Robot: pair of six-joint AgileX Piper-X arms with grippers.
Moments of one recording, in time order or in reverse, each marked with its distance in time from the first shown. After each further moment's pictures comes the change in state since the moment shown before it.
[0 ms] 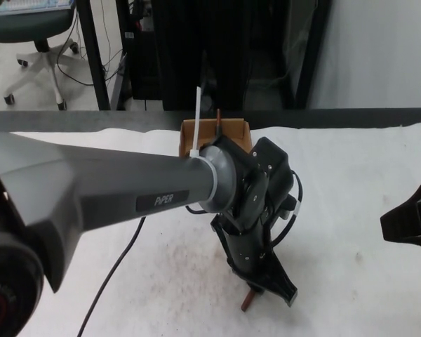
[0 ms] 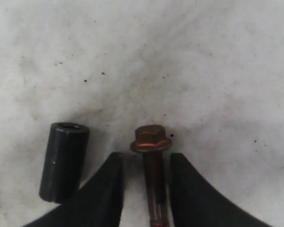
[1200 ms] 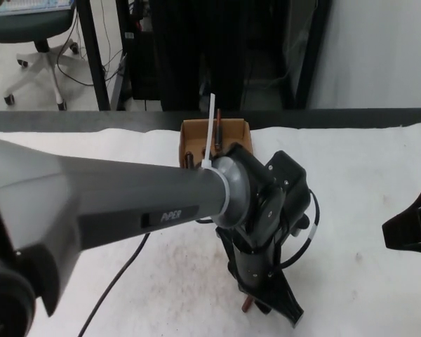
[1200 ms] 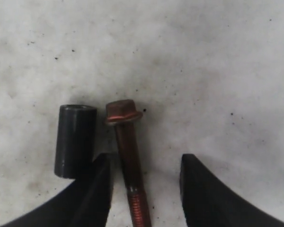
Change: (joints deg) left arm -3.3 -0.9 0.5 3.4 -6.9 0.0; right arm 0.0 0.0 0.0 1.5 0.1 0.0
